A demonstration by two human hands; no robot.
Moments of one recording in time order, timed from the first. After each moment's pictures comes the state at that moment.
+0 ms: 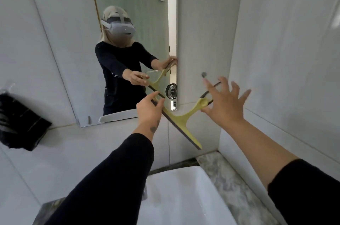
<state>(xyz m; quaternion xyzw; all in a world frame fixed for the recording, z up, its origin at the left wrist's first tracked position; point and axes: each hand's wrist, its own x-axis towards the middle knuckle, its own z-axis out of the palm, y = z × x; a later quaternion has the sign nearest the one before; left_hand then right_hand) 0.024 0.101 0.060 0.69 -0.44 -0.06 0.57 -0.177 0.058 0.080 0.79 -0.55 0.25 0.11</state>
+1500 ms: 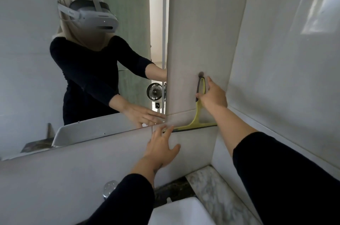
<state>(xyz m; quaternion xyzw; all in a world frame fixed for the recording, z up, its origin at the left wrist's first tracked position) 0.033 -0.030 -0.071 0.67 -0.68 -0.11 0.26 -0.120 -0.128 0.051 0.66 -0.62 0.40 -0.17</state>
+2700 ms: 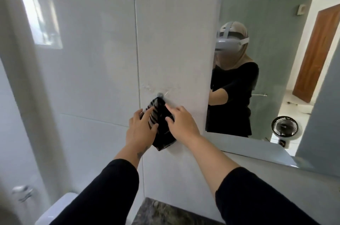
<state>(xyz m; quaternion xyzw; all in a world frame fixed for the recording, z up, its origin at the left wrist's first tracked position) 0.361 0.306 0.046 0.88 -0.27 0.12 0.37 0.286 0.187 0.070 0.92 -0.14 0.27 -0.23</state>
